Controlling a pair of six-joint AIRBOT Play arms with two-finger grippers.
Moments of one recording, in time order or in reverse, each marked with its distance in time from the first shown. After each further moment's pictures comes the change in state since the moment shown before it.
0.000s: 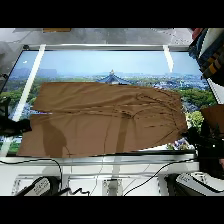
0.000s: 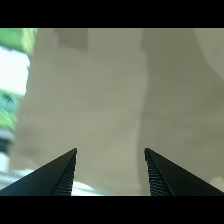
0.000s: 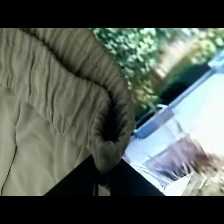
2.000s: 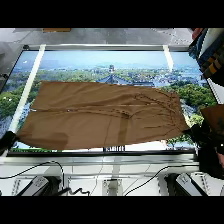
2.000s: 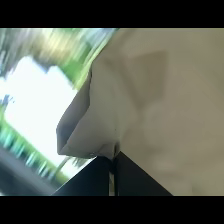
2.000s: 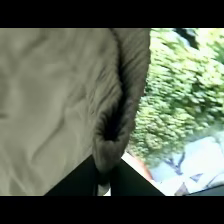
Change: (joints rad) left arm 0.503 0.066 -0.261 -0.573 0.332 0.323; right arm 0.001 0.204 0.065 -0.040 0.228 0.034
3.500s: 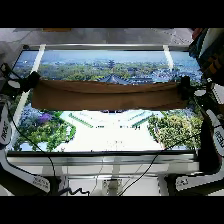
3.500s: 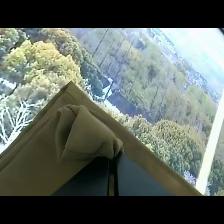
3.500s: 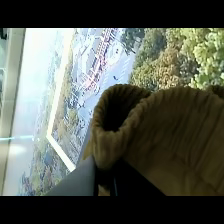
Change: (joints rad) left arm -0.752 -0.740 0.863 0.062 0.584 -0.524; right arm 0.665 -0.613 0.617 0.016 -0.983 0.826
